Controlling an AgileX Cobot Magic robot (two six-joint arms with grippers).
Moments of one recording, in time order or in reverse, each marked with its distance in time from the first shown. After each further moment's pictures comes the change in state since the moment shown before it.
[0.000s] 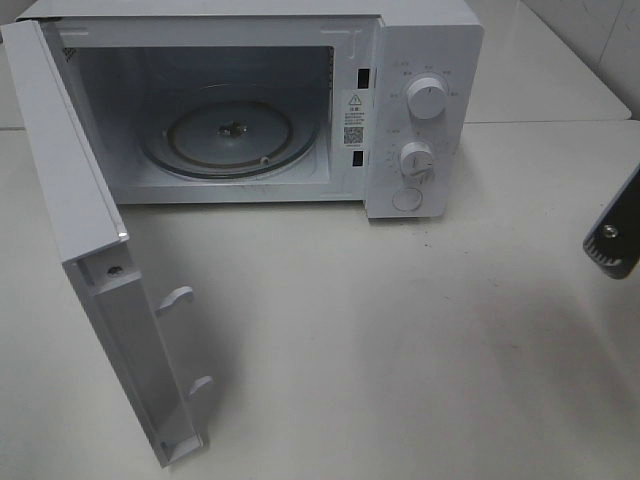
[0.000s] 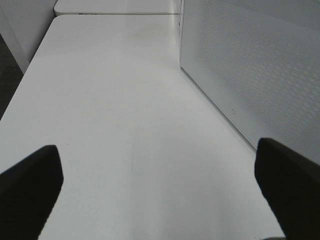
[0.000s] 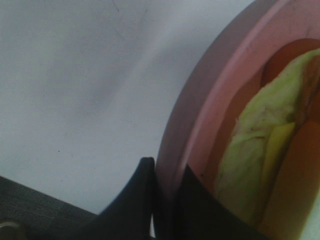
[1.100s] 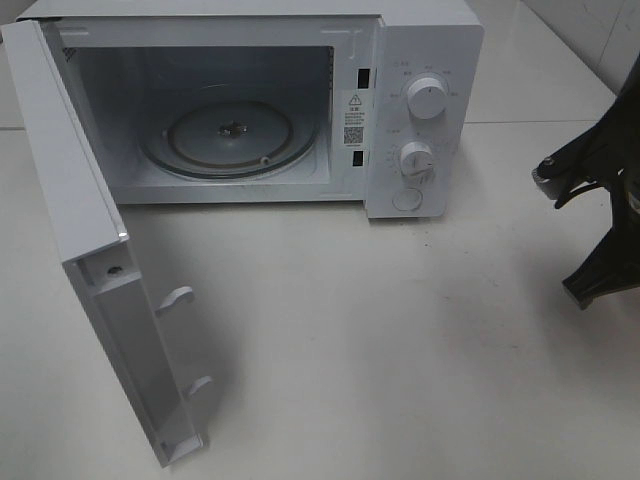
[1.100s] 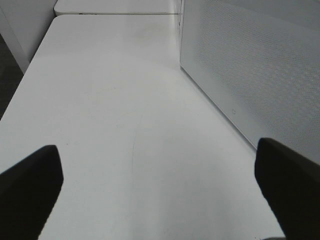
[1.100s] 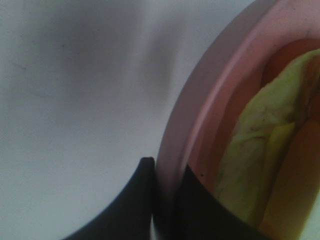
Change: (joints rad) left arm 0.000 0.000 0.000 0.000 0.000 0.000; right arm -0.262 0.462 -0.218 -0.065 -0.066 0.304
